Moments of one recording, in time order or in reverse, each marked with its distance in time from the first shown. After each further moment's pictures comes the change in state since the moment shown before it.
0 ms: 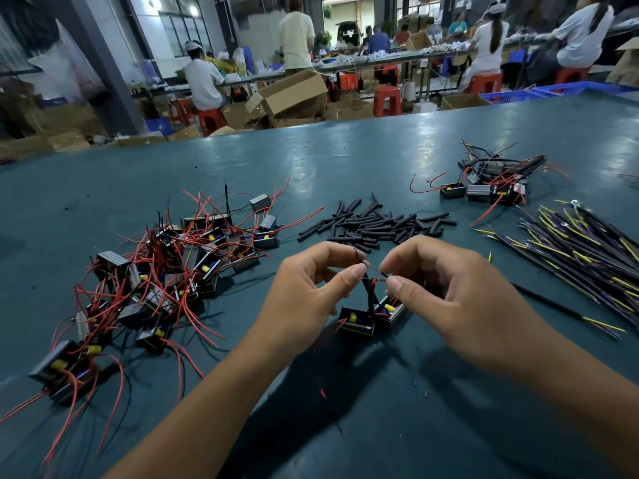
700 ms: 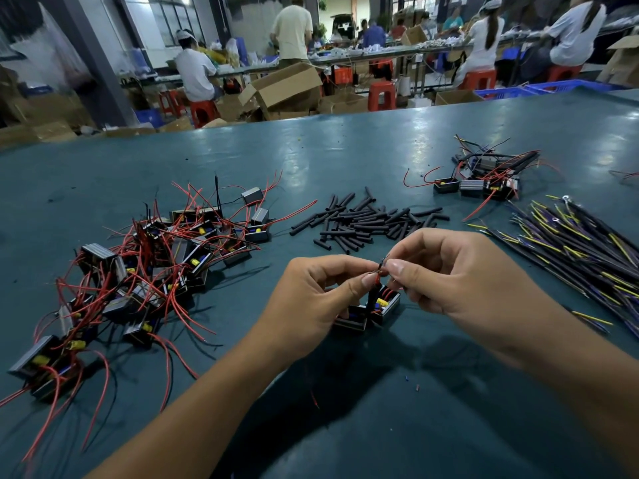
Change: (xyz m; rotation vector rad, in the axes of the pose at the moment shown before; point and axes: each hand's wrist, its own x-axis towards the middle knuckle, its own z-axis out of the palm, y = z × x) left_hand -0.004 0.000 0.011 -0.101 -0.158 0.038; right_hand 0.005 -0.009 -0.006 0.288 0.027 0.272
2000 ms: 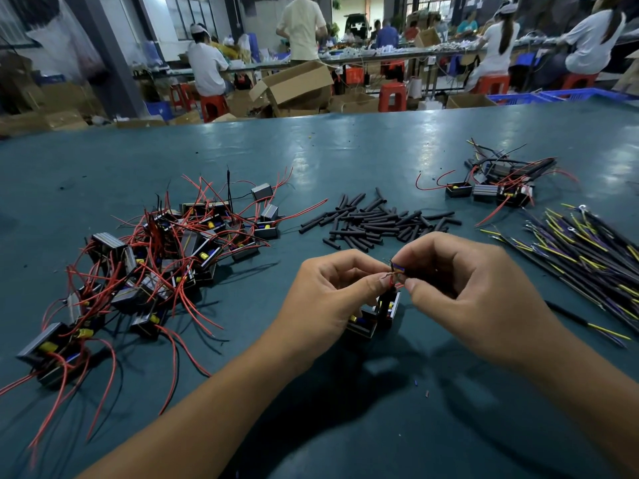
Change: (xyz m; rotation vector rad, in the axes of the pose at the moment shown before) left_hand -0.001 0.005 0.010 -0.190 0.072 -0.041; right_hand 0.002 0.012 0.001 -0.278 0.011 -0.304
